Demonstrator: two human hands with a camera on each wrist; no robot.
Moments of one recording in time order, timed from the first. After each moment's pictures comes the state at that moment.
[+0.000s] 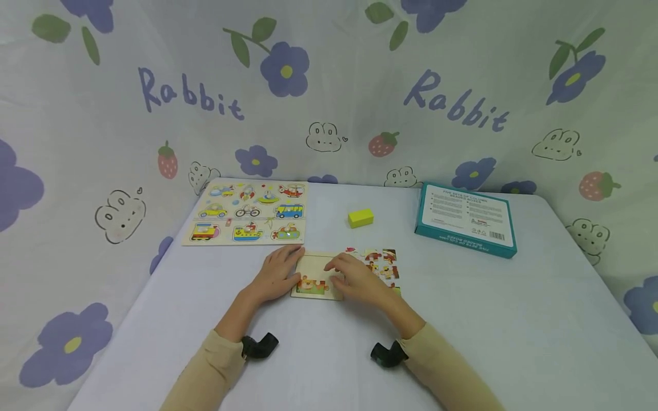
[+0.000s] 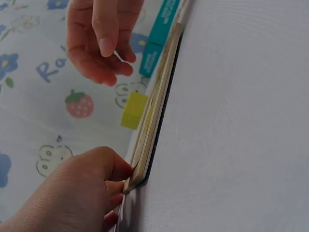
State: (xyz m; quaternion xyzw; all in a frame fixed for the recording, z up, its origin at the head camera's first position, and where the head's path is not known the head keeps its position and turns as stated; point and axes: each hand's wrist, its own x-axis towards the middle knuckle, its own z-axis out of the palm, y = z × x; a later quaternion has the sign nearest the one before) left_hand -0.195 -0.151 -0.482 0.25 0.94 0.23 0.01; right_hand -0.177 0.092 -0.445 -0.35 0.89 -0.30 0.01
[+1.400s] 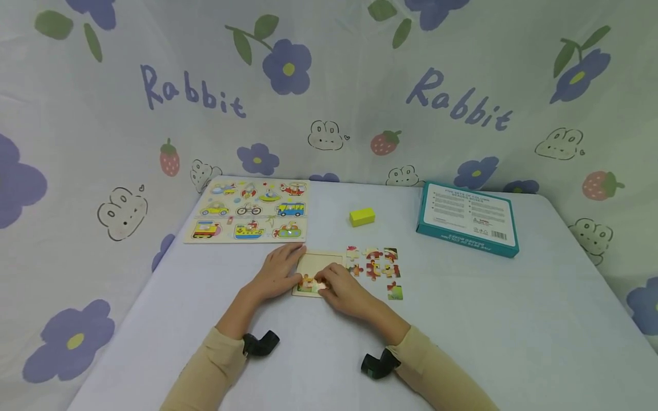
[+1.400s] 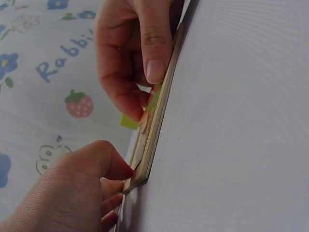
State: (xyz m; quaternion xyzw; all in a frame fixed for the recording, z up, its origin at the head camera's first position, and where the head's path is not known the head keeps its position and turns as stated) left_hand -0.196 -0.152 -0.478 0.25 0.94 0.24 0.02; right_hand -0.168 0.069 -0.485 -0.40 0.87 -0.30 -0.05
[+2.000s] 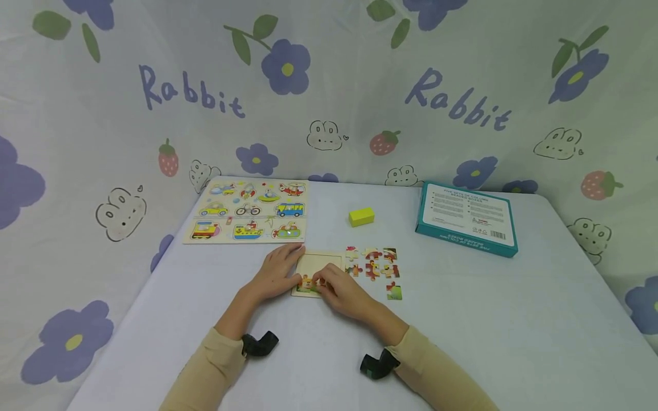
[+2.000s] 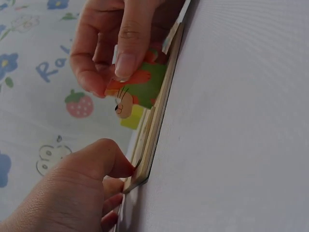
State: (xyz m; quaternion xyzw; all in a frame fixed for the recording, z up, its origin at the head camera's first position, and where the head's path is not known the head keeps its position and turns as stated) left_hand -0.197 -0.153 -0.481 0.25 0.94 0.23 0.01; right_hand -0.166 0.068 -0.484 -0.41 0.82 -0.39 -0.09
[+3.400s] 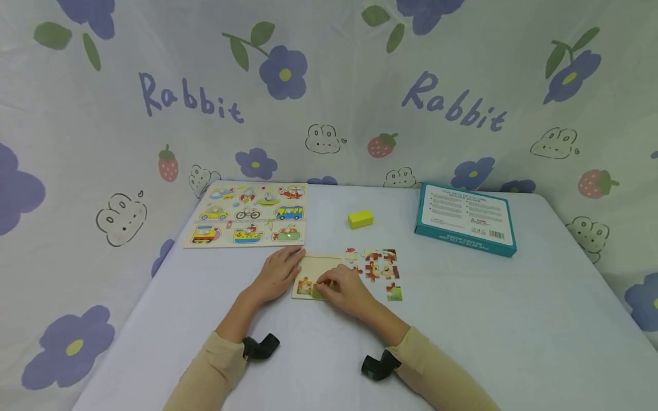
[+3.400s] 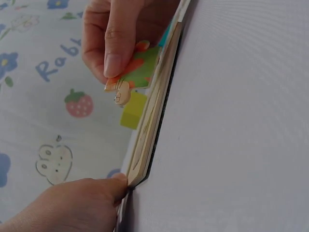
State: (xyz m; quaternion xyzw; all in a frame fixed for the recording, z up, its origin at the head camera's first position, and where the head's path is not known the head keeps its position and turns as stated) left_hand -0.197 -0.152 -0.486 0.26 0.94 0.24 -0.02; right_hand -0.168 0.069 -0.486 -0.35 0.84 -0.39 -0.12
